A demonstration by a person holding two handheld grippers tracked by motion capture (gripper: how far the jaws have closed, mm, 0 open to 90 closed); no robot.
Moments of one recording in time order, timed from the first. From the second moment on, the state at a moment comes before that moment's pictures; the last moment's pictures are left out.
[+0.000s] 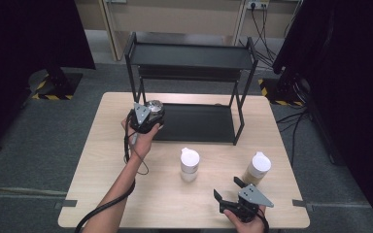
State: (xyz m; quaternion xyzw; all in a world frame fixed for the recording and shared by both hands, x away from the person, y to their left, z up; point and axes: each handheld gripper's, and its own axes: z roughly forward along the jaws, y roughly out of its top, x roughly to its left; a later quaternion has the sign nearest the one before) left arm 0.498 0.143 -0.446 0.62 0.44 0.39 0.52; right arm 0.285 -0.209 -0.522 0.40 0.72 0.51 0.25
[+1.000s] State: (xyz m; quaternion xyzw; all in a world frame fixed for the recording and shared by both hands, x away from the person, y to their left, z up) left arm 0.528 0.132 -0.463 0.63 0.46 0.38 0.50; right arm 0.285 -0.210 -0.522 0.40 0.72 0.51 0.25
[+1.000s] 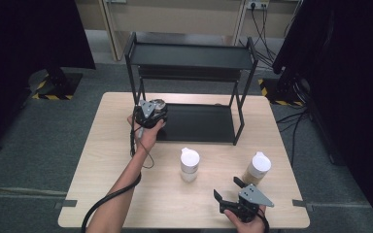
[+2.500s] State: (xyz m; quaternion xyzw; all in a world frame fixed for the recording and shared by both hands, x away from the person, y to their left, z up) left arm 0.549 0.114 -0.484 0.64 0.47 0.37 0.48; right arm 0.285 -0.209 -0.522 0.39 0.72 0.51 0.24
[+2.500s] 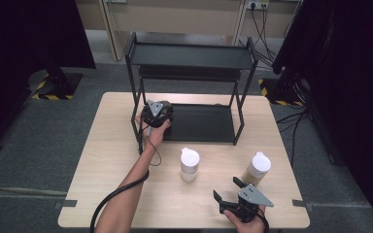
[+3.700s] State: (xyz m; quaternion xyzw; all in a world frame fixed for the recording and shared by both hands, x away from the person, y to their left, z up) left arm 0.547 0.118 -0.488 0.63 0.48 0.35 0.50; right arm 0.284 -0.209 -0.522 0.39 0.73 0.51 0.25
